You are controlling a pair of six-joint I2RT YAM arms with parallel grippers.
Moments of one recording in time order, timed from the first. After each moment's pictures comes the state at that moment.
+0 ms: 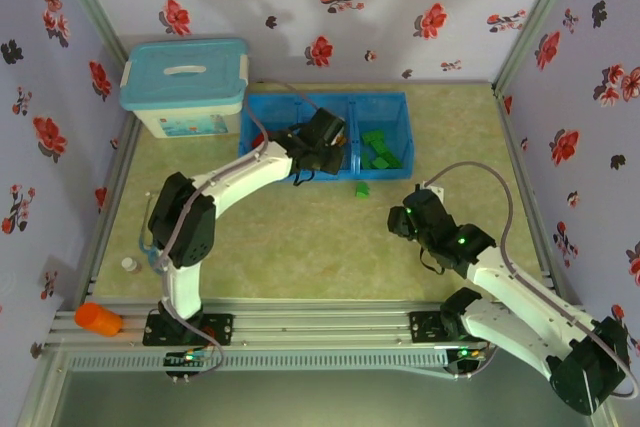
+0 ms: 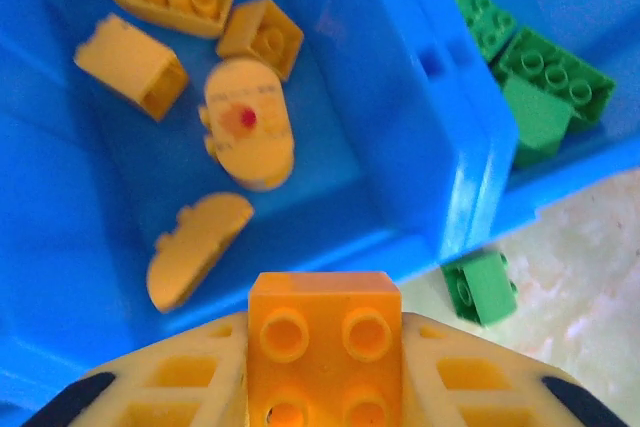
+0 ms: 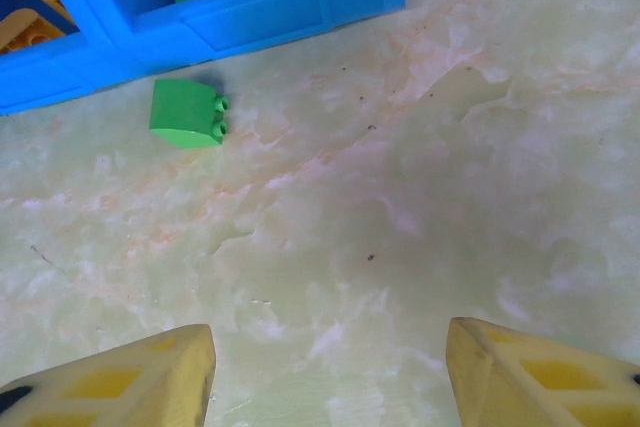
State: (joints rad) left arm -0.79 1.94 1.65 -0.62 -0.16 -0.34; right arm 0.63 0.83 0.58 -0.63 0.27 0.69
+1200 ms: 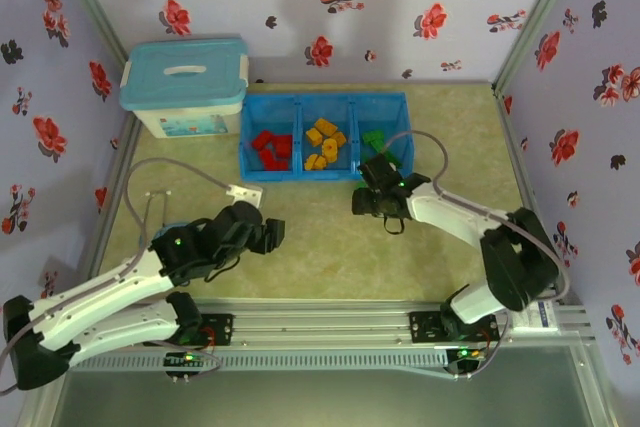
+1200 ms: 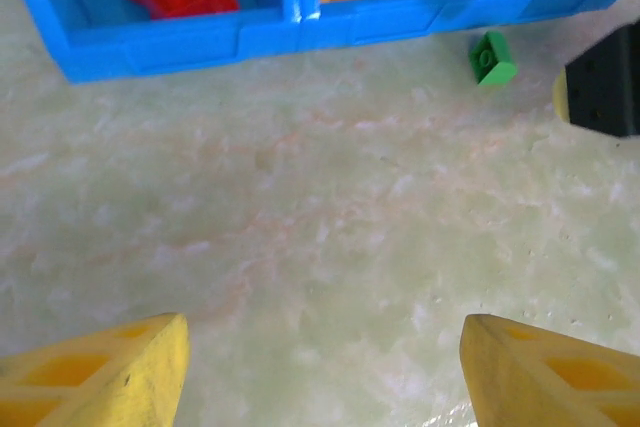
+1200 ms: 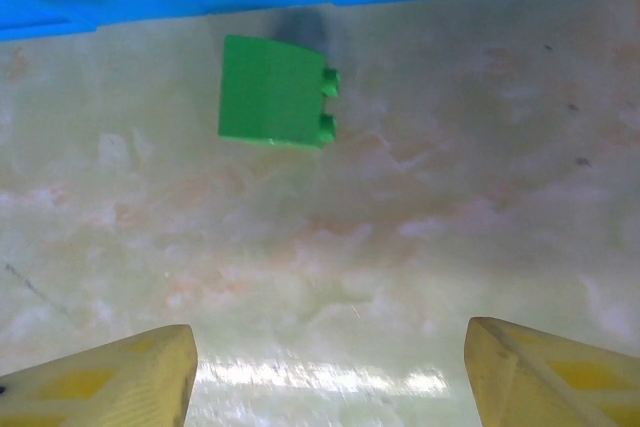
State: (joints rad) left arm -1.04 0.84 0.74 -0.70 -0.39 -0.64; right arm 0.64 1.52 0.93 -0.55 0.12 0.62
